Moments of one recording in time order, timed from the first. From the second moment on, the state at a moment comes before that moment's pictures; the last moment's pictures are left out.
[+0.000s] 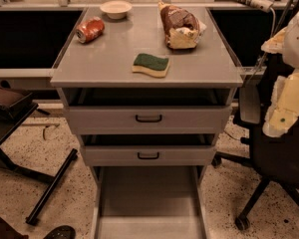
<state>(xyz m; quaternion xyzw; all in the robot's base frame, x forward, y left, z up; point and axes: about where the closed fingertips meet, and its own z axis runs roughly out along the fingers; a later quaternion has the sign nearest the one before) 0.438 -0.217 0.977 -0.60 0.78 -0.04 0.16</state>
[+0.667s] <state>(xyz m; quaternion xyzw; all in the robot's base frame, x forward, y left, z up) 0.461 -0.189 0.955 -0.61 0.77 -0.03 0.18</state>
